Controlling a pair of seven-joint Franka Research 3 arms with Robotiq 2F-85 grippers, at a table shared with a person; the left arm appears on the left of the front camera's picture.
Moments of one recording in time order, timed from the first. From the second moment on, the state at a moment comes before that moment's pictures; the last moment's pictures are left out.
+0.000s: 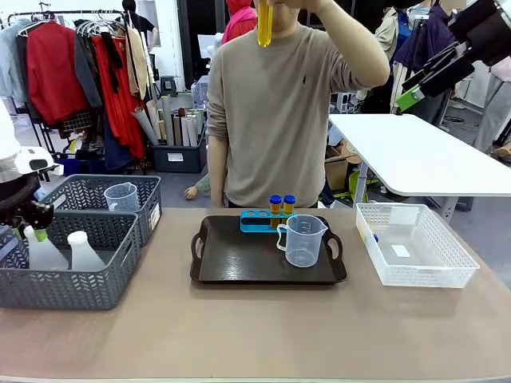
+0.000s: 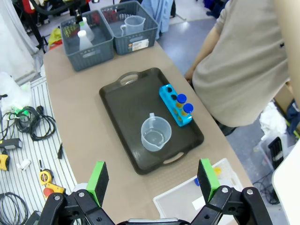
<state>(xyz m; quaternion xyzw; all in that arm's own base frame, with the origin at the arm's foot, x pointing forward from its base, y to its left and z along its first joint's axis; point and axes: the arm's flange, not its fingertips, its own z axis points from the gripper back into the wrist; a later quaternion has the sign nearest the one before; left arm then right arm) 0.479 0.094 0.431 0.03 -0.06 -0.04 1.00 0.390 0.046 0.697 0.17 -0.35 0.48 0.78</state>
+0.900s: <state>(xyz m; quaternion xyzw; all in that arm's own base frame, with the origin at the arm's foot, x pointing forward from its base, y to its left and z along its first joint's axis) 0.463 0.001 0.716 0.08 -0.10 -0.10 0.99 0.390 0.046 0.697 0.17 -0.35 0.48 0.78</state>
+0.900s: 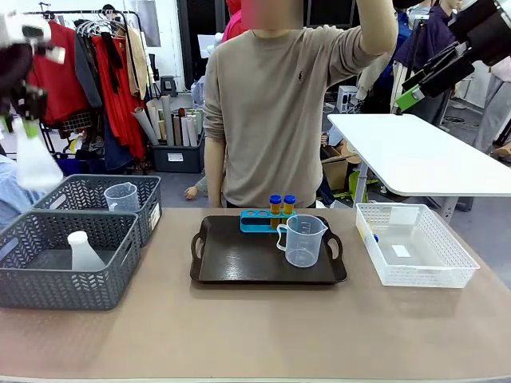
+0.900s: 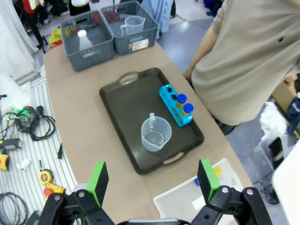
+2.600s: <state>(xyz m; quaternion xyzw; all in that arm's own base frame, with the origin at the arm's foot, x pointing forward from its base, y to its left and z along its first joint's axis) 0.533 -0.198 0.668 -0.04 -0.10 -0.24 0.97 0.390 0.046 0.697 0.17 -0.35 0.48 0.78</state>
